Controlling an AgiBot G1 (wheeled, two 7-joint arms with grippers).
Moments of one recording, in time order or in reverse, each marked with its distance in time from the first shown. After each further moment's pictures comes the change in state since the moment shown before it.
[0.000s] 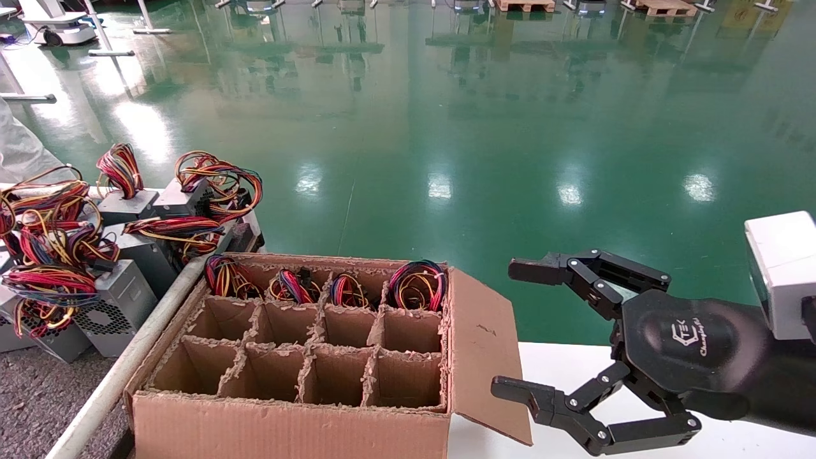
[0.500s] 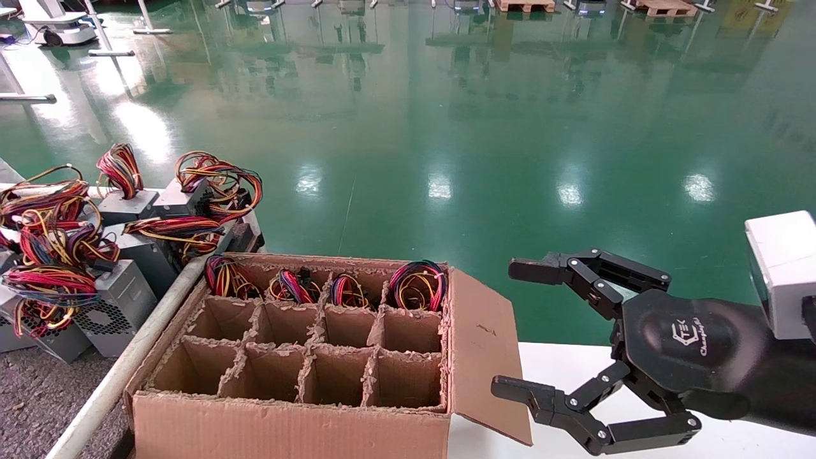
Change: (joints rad) left arm -0.039 -0.043 -0.010 0.012 -0.014 0.127 -0.047; right arm 0.000 0.000 0.000 0.000 0.000 0.000 0.000
